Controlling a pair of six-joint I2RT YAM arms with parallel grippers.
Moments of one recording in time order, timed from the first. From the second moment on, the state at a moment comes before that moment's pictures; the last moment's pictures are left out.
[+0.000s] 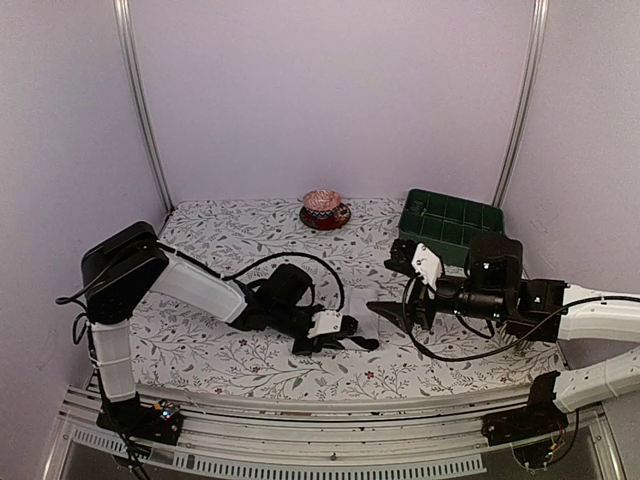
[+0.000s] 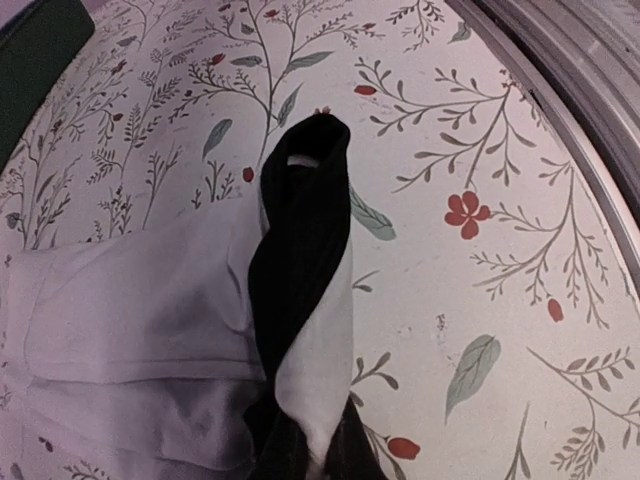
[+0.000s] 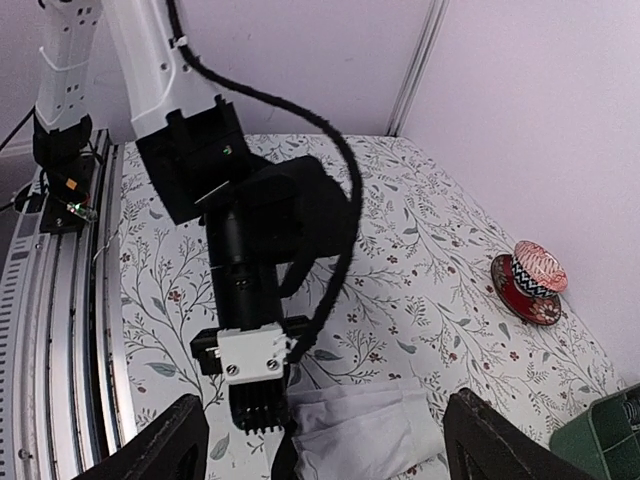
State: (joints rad) left arm -0.92 1.98 0.97 0.20 0.45 0.73; right arm 1.00 1.04 0.69 0.10 -0.07 -0.25
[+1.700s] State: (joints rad) left arm -0.80 2.14 1.25 -0.19 0.81 0.70; right arm 1.21 1.74 0.75 0.18 0.41 -0.60
